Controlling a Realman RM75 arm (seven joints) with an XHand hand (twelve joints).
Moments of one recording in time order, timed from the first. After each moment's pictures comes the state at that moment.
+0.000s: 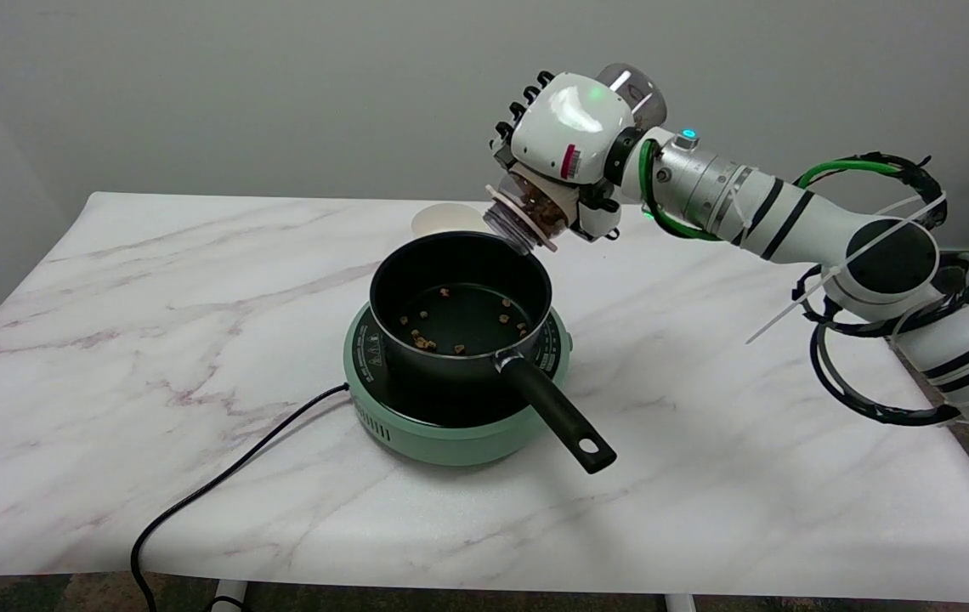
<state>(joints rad) 0.40 -0.79 -1.79 1.70 -1.43 0.38 1.75</state>
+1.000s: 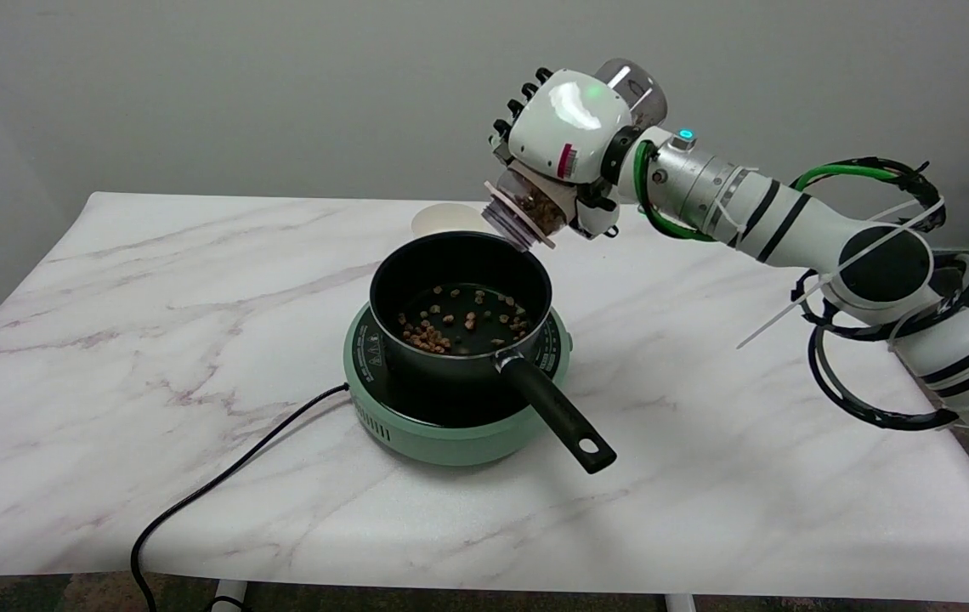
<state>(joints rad) 0.40 -0.80 -1.81 1.73 -1.51 0.34 1.79</state>
